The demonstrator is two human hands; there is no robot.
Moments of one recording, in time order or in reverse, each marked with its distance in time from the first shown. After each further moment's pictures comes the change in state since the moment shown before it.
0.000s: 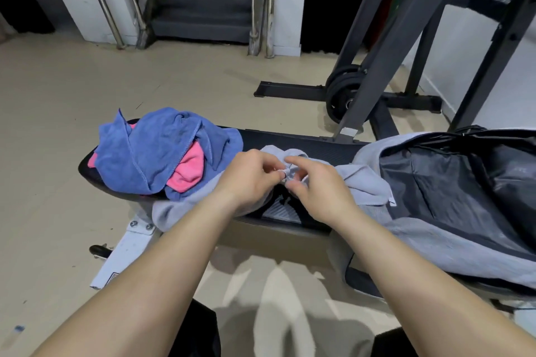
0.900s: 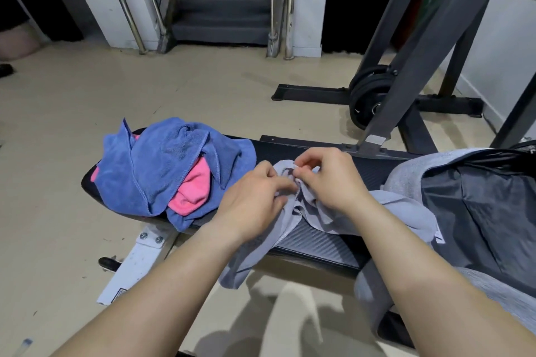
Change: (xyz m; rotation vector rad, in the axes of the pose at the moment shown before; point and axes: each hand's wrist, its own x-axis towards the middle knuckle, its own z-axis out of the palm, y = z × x) left_hand 0.019 -0.025 0.006 0.383 0.029 0.084; right_hand 0.083 0.014 0.009 0.152 0.028 0.050
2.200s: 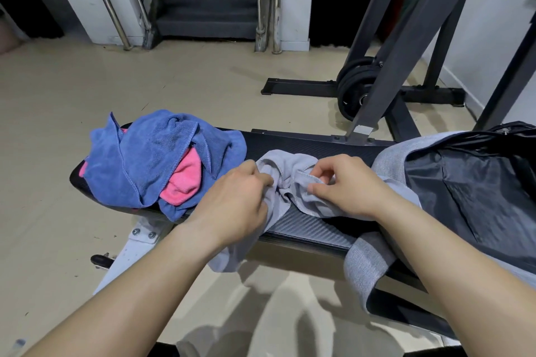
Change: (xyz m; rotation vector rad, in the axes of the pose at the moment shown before) left_hand -0.032 0.014 -0.021 0.197 -0.025 0.058; right_hand -0.040 0.017 -0.036 -0.240 -0.194 0.006
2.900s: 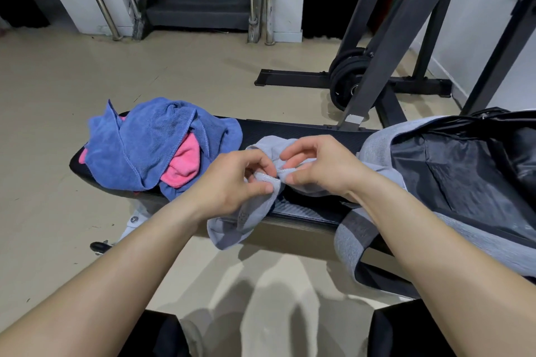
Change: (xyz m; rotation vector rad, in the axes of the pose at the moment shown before) left_hand -0.011 -0.010 -0.013 -0.606 -0.027 0.049; right_hand -0.019 -0.041 -0.002 0.618 -0.129 0.122
